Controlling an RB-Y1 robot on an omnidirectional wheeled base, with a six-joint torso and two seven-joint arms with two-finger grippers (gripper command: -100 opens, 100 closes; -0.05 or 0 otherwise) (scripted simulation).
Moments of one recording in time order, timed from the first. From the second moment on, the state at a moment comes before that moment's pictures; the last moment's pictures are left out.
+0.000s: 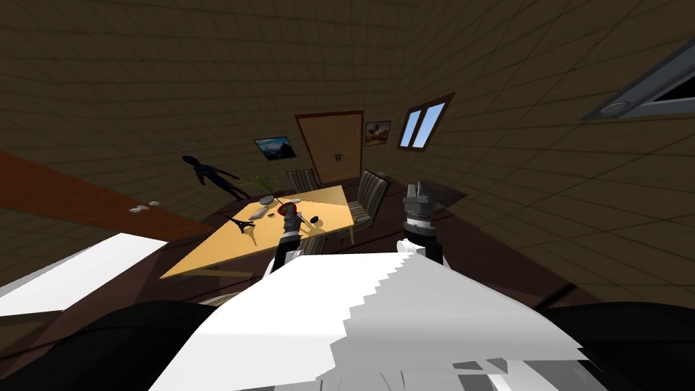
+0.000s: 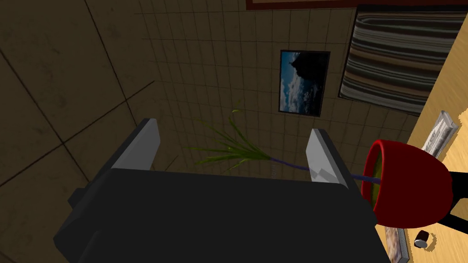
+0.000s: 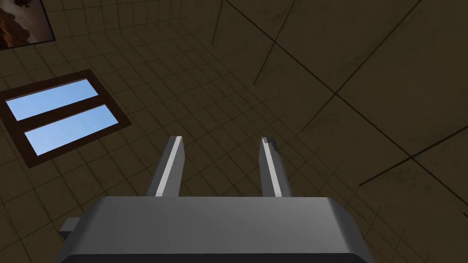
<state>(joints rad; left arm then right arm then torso) 0.50 0.12 0.15 -2.00 0.12 -0.34 -0.03 0.52 0.00 0.05 -2.27 -0.08 -0.58 0.07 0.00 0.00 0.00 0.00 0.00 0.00</state>
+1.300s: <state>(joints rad) 0.48 0.28 0.31 -1.61 0.13 -0.31 0.06 0.52 0.00 0.05 -2.27 -0.08 -0.58 0.07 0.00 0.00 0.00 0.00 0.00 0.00</state>
